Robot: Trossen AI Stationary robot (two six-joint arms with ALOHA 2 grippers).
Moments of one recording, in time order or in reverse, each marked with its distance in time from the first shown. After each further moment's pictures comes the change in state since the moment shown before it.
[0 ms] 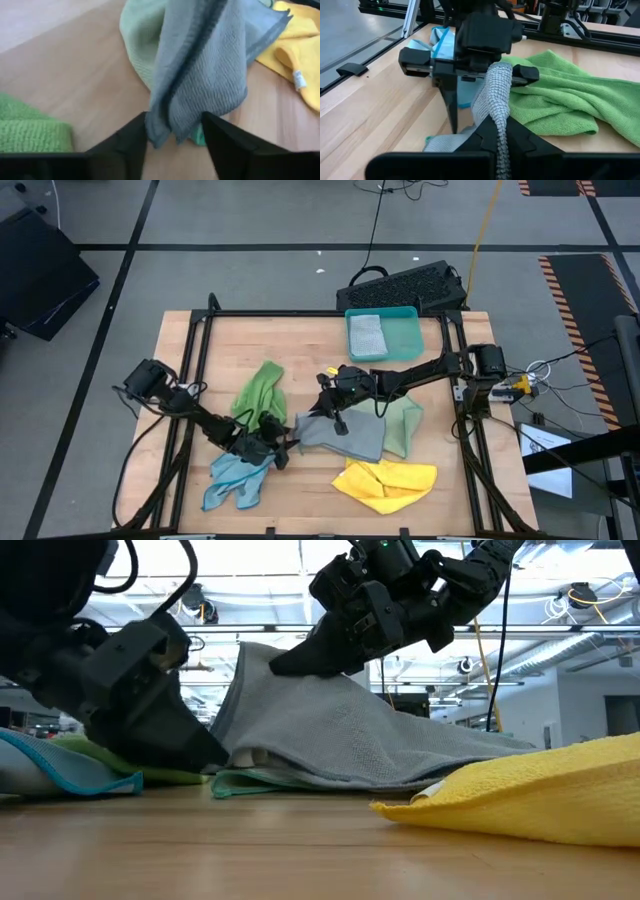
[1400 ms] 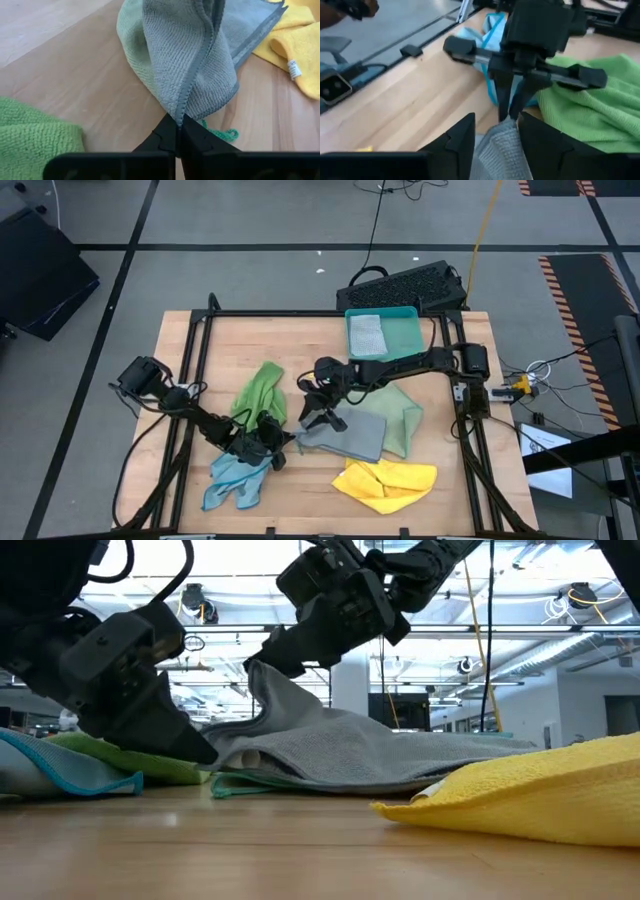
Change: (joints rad) left arm -0.015 -0.054 0.000 -0.080 0.007 0.046; right arm -0.052 0.127 0.295 -0.384 -0.340 -0.183
